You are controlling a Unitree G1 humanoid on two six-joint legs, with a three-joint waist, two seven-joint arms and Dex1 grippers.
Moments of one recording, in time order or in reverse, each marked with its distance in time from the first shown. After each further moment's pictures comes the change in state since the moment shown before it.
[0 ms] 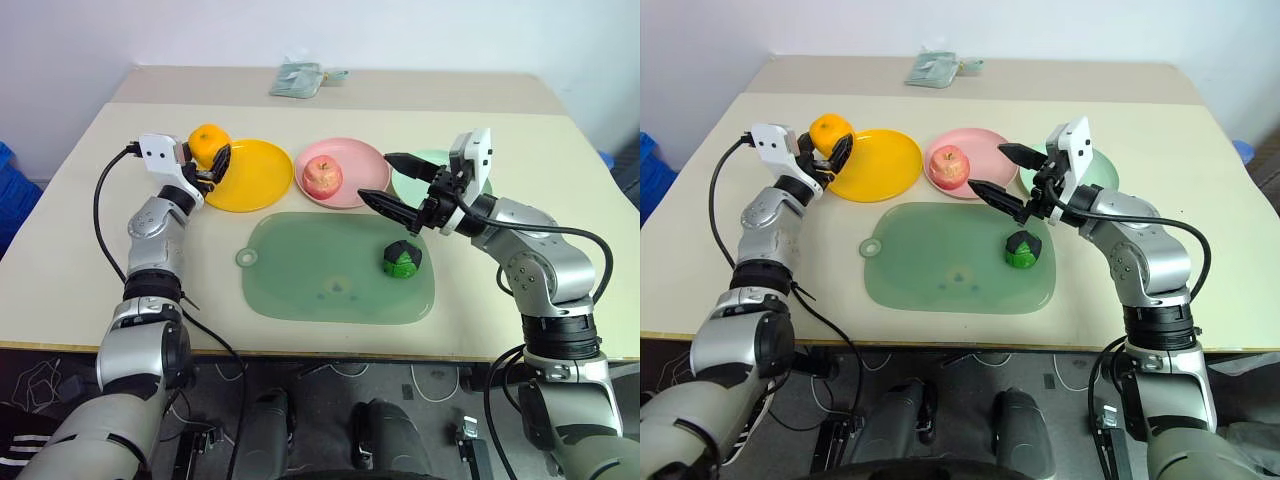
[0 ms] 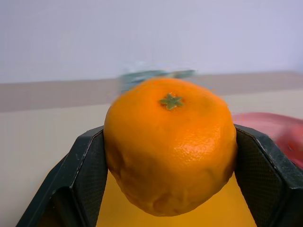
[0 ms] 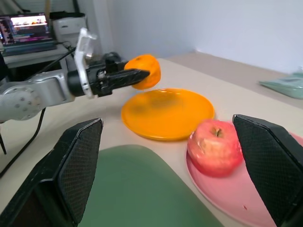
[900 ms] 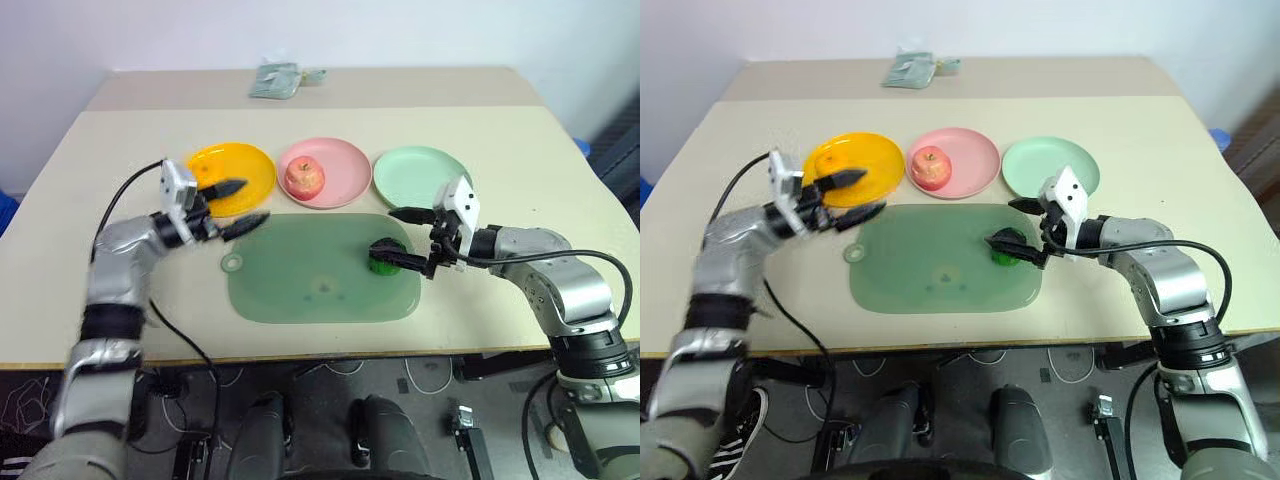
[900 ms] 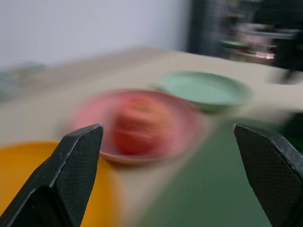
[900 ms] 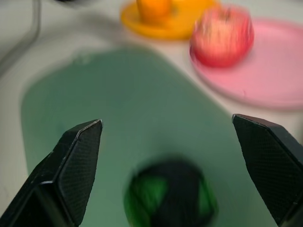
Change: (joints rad) left arm 0.405 0.246 -0.202 -0.743 -0.237 0.436 -0.763; right arm 0.130 -0.205 0.121 -0.011 -0.137 0.013 0.134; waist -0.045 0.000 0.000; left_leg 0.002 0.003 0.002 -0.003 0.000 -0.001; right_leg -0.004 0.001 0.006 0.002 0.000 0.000
